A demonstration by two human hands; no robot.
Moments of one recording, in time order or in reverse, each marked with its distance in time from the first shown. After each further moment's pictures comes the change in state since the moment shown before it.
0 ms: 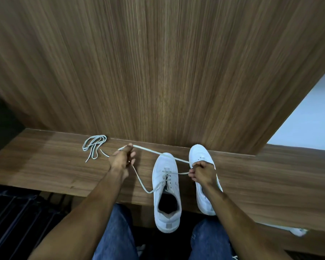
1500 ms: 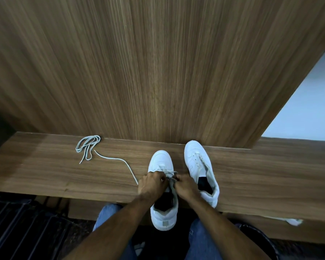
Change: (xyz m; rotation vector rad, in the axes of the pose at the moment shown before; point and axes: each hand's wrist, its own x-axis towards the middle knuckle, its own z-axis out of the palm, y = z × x) left_hand -0.073 -0.092 0.036 1.715 -0.270 0.551; right_hand -0.038 0.021 0.023 -0.660 -0.273 -0.190
